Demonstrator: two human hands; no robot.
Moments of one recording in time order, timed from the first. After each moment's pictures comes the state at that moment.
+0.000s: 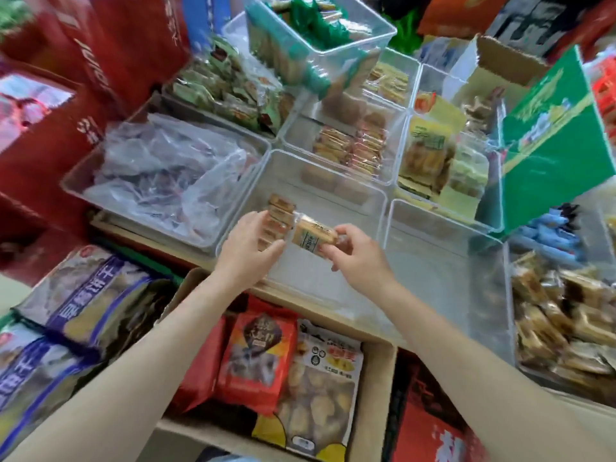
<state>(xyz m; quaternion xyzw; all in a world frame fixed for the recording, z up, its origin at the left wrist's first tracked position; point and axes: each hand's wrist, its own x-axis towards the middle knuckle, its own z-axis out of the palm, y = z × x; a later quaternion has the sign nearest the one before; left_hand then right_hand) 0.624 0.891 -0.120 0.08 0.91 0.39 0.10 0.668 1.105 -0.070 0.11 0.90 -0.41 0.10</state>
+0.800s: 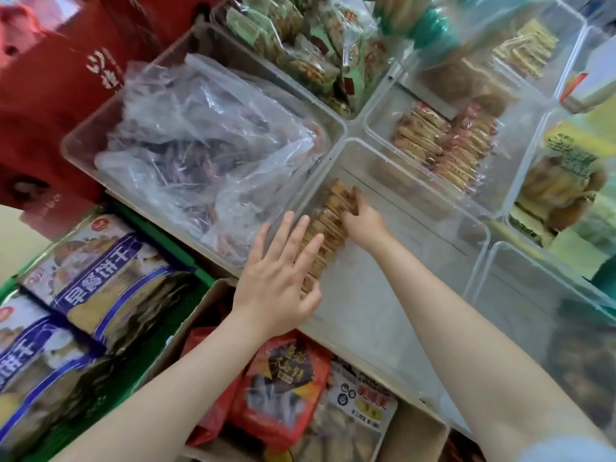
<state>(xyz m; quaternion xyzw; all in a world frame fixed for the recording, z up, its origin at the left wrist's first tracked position) 0.593 0.874 -0.194 0.16 0.98 0.11 0.02 0.460 1.061 -0.232 0.15 0.90 -0.30 0.27</state>
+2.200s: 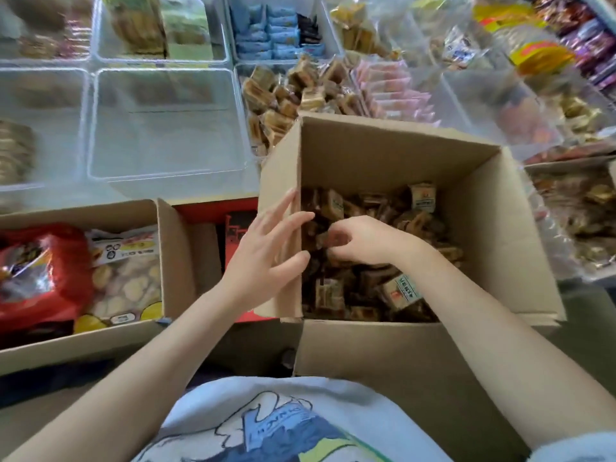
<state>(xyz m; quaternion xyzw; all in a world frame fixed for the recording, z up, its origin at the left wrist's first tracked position) 1.051 1.220 -0.065 0.42 0.78 0.41 0.24 1.135 1.418 -0.022 0.21 0.90 -0.26 0.29</state>
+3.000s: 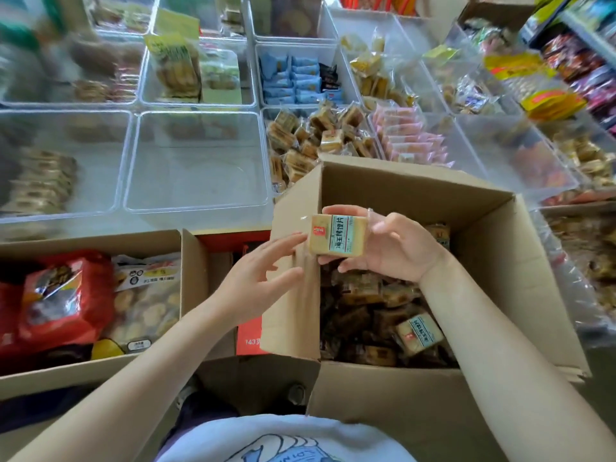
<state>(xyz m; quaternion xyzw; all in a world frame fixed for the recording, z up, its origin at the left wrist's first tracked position) 1.011 1.206 -0.051 0.37 0.76 0.45 0.29 1.116 1.447 -0.001 0.07 0.43 -0.88 0.21</state>
